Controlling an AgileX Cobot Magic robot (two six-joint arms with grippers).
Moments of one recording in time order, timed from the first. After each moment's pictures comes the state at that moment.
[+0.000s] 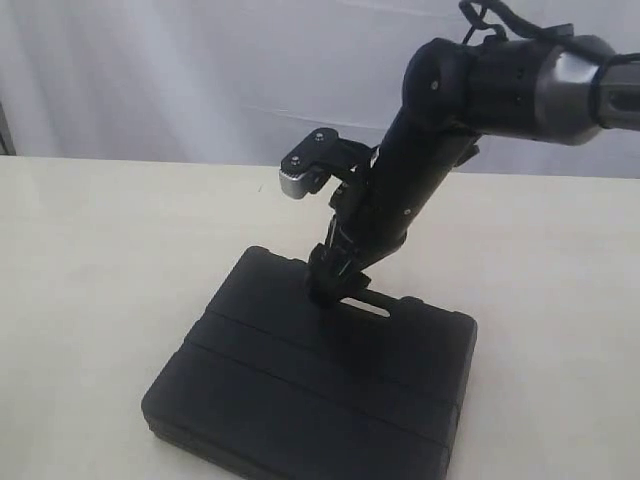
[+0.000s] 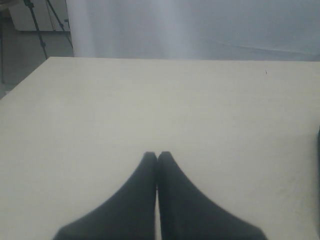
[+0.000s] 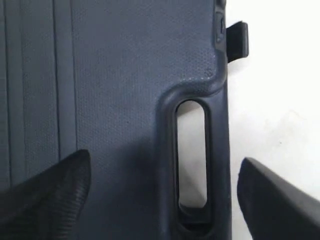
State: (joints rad) left arm 0.07 0.00 0.00 0.00 0.35 0.01; right arm 0.11 1.93 -1.51 0.27 0.95 -0.71
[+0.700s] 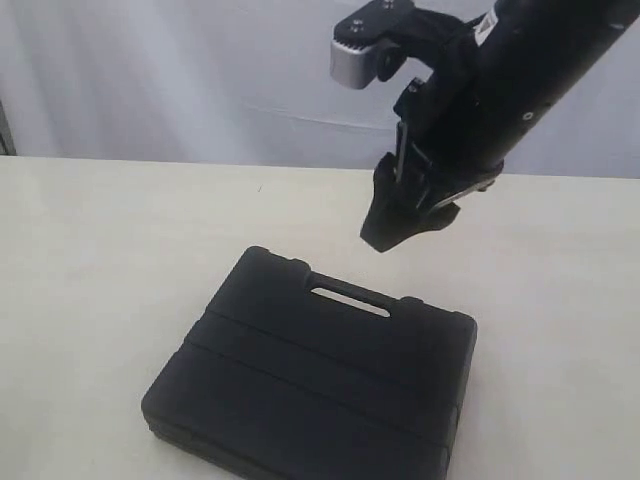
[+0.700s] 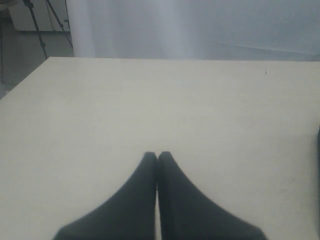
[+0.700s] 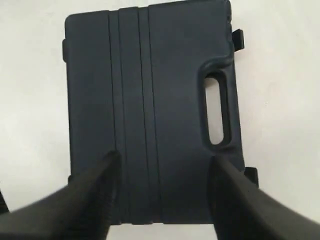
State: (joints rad) left arm 0.07 0.00 0.00 0.00 0.35 0.01; right arm 0.13 1.55 -1.49 0.24 1.21 -0.57
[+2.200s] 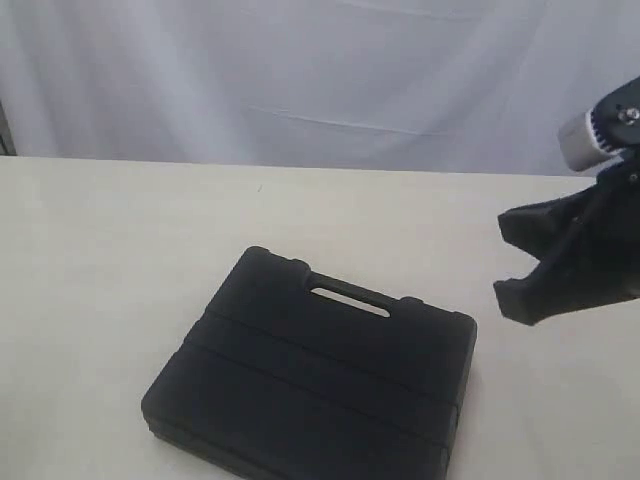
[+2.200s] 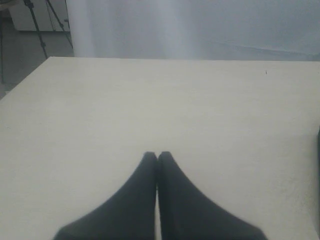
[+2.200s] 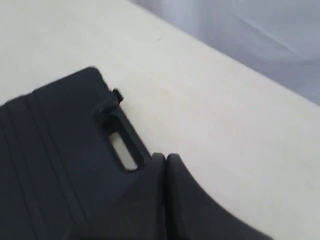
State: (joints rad) left arm 0.07 0.00 0.00 0.00 0.35 0.01; right arm 0.08 0.94 -0.67 -0.07 0.33 -0.07
